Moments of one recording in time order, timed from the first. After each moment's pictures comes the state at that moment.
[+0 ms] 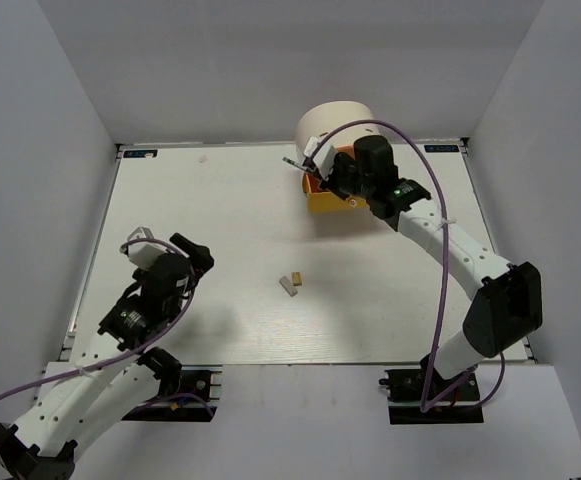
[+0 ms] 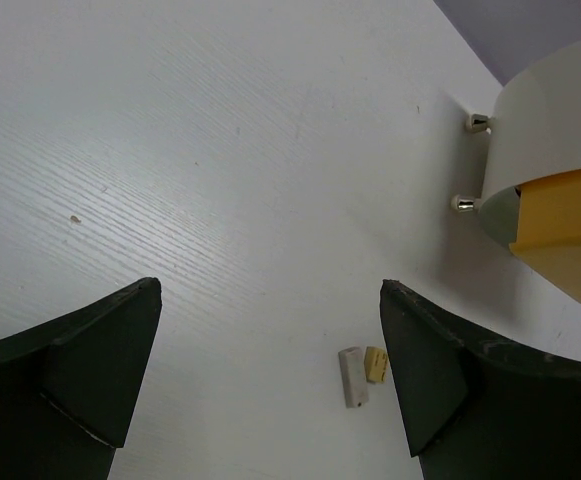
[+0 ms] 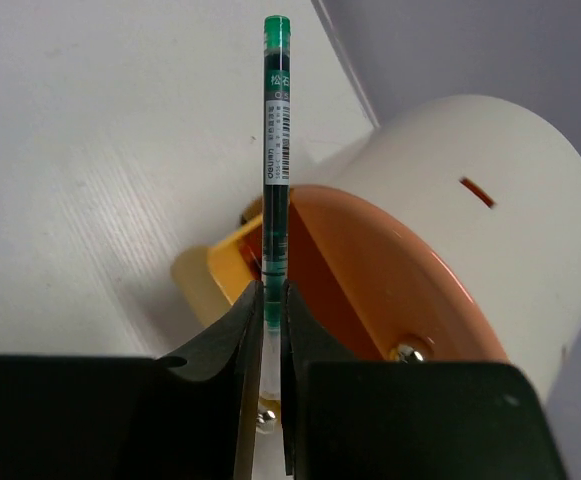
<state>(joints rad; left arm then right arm) -0.60 0.60 0.63 -0.60 -0.65 -1.01 0.56 1.54 1.37 -0.25 -0.25 -0.67</state>
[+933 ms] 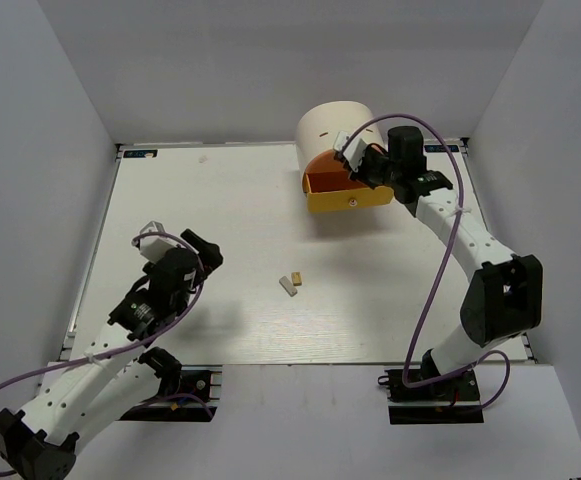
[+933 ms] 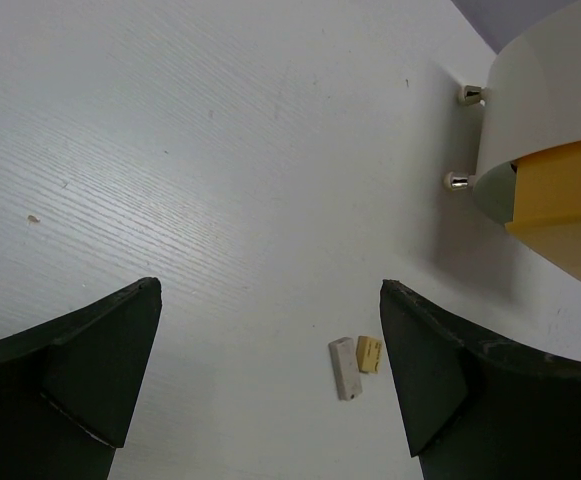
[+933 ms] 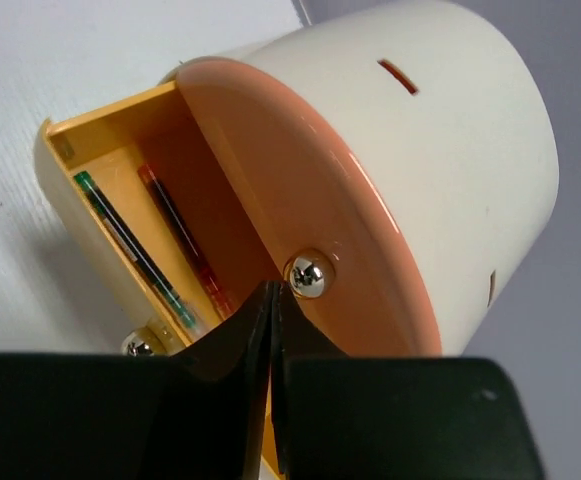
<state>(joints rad) -0.60 0.68 0.61 -0.49 -0.59 -0.98 0.33 1.59 1.37 -0.25 -0.40 -0.87</state>
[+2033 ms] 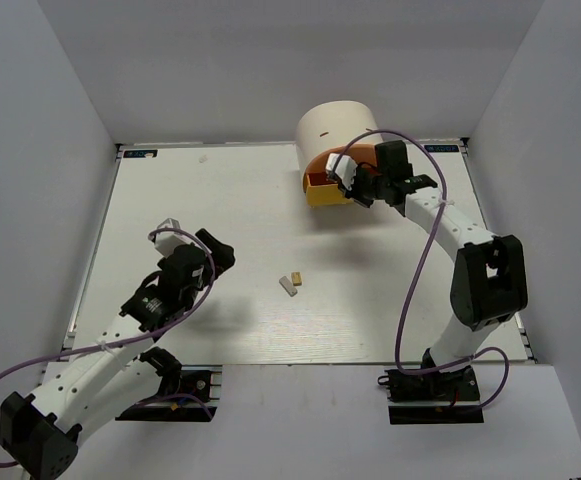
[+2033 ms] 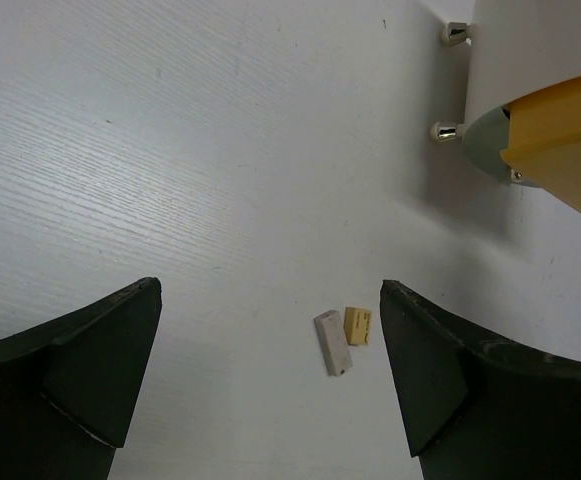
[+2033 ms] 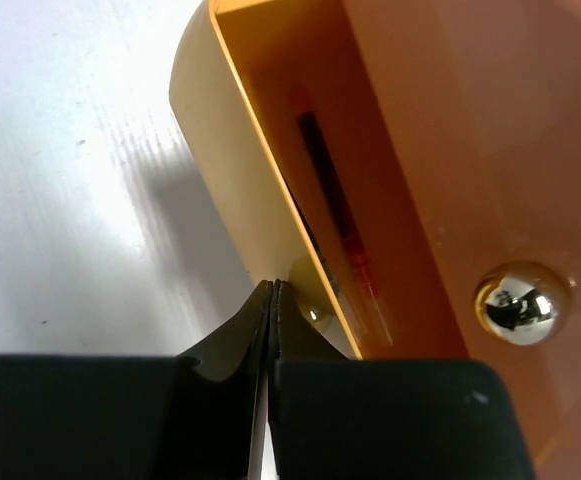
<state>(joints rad) -0.60 0.76 0.57 -0.36 -0.47 -0.95 0.33 1.70 1.33 -0.35 -0.49 -0.92</state>
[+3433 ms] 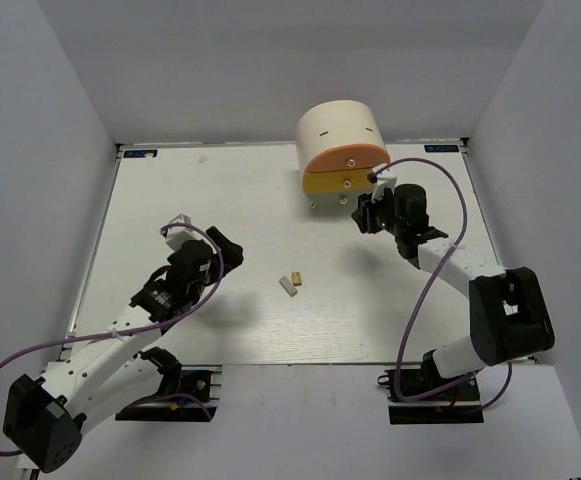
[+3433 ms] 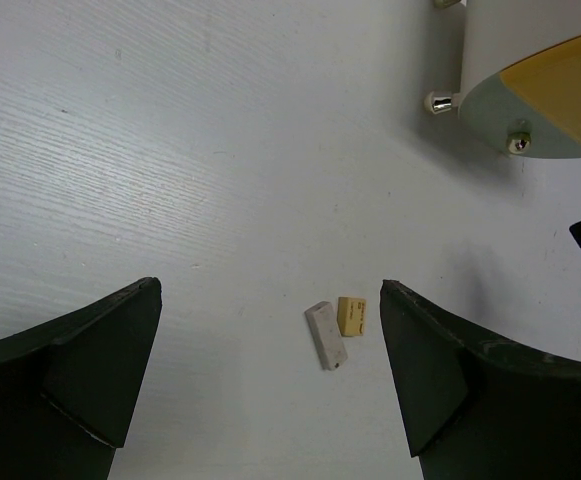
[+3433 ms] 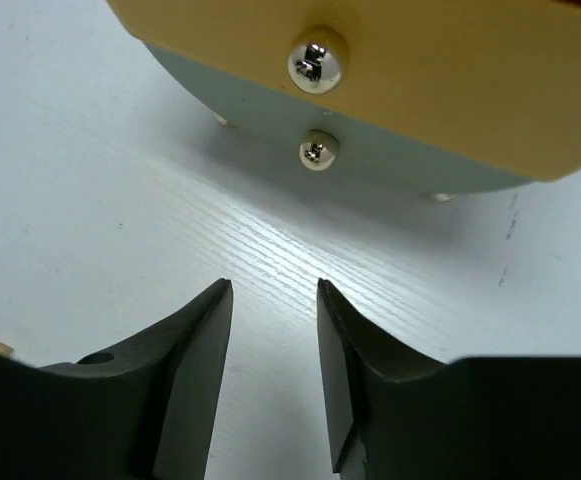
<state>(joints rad) -0.60 0.85 0.56 -0.27 -0.40 -0.93 0.31 1.45 0.79 0.25 -0.25 -0.13</state>
